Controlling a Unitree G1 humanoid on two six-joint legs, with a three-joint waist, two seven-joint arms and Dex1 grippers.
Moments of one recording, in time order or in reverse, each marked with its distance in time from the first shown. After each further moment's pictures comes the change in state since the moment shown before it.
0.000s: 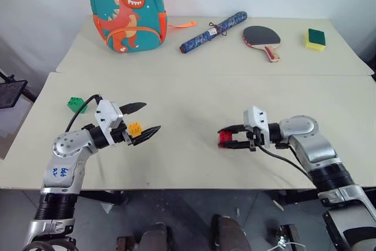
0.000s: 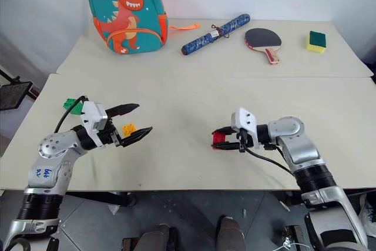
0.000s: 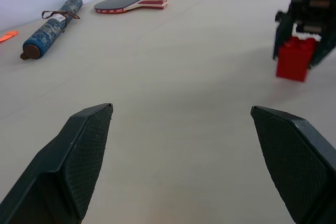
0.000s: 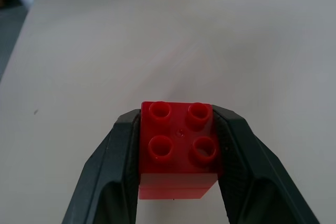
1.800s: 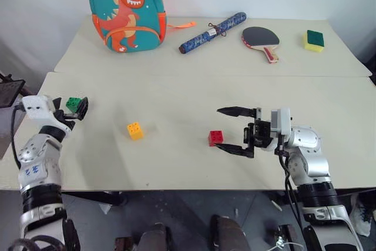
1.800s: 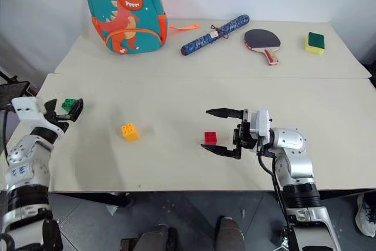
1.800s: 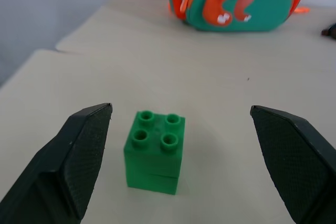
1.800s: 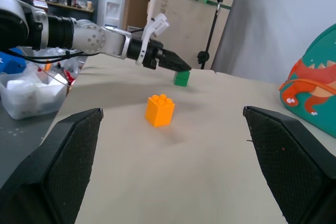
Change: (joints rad) left arm -0.176 -0.005 0.324 0.558 0.055 -0.019 0.513; right arm 0.186 0.192 -0.225 -0.254 0.206 -0.217 -0.008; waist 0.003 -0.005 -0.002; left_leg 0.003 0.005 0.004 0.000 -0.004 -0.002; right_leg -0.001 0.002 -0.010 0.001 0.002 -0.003
